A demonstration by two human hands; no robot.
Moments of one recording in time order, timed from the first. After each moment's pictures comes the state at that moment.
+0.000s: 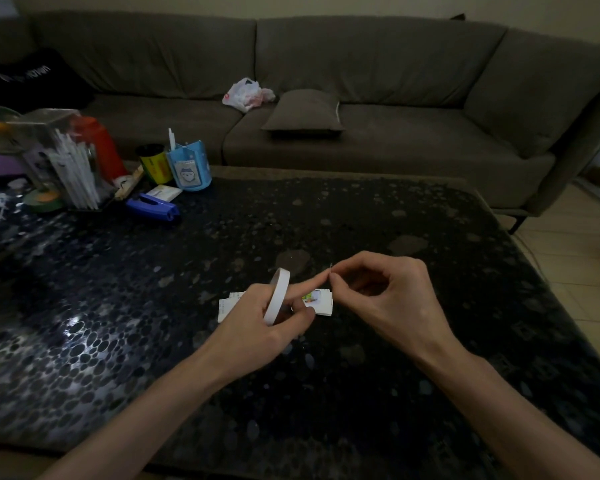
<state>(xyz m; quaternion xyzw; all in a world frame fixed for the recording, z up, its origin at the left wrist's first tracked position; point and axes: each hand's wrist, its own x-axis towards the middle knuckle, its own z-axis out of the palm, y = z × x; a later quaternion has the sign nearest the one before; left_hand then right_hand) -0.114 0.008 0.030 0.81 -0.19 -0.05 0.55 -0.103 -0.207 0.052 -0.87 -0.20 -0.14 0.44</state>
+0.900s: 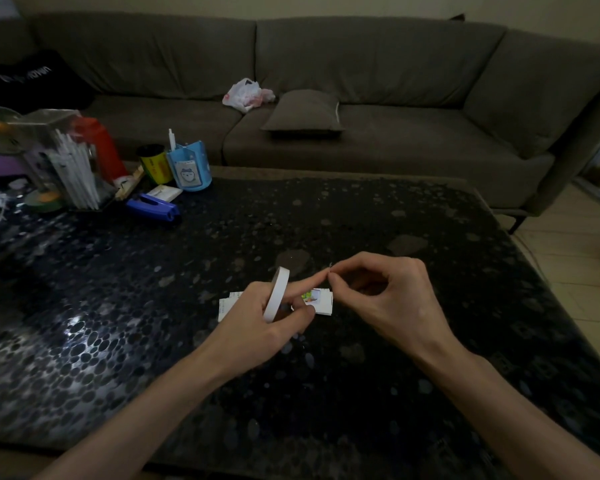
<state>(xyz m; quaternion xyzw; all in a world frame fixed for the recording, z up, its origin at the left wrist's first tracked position) -0.113 0.009 0.030 0.80 -0.18 -0.05 0.56 -0.102 -0.208 0.051 -0.87 -0.20 -0.13 0.43</state>
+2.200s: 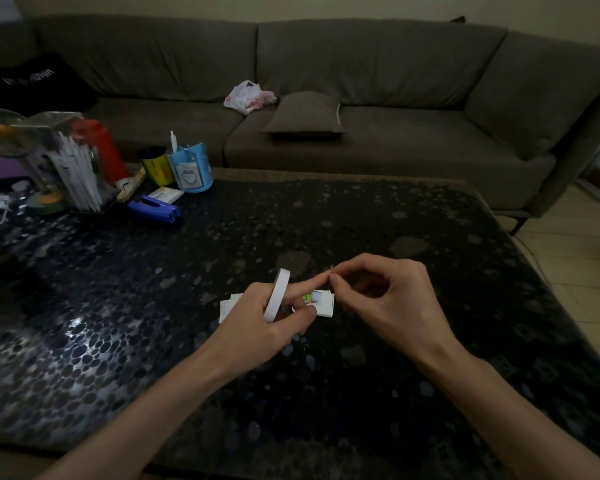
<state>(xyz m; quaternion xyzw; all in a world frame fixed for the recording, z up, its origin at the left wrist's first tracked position) -0.112 0.008 0.032 0.80 -0.19 -0.06 0.57 -0.103 -0.208 0.050 -0.87 -0.19 -0.13 0.45</state>
